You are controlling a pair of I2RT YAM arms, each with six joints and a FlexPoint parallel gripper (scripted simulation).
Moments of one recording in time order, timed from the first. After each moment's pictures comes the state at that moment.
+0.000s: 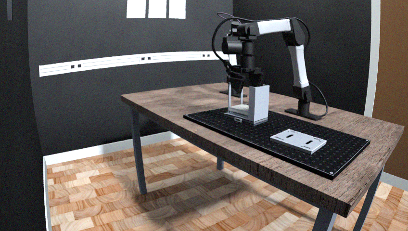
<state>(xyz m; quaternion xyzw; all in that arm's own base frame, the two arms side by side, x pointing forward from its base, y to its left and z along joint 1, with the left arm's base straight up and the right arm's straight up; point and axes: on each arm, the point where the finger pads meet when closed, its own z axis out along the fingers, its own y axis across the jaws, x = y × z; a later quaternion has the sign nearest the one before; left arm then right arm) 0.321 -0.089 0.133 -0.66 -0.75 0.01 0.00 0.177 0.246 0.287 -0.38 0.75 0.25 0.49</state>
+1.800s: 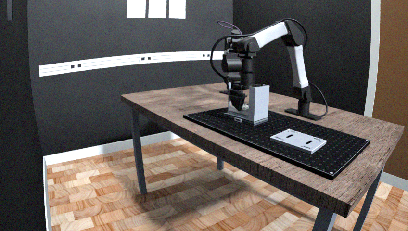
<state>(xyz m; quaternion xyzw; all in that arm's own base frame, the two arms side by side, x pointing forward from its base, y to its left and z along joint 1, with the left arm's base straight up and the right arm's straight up) 0.318 -0.086 0.065 -0.67 -0.74 0.01 0.01 0.177 0.243 0.232 -0.38 0.75 0.24 0.48</state>
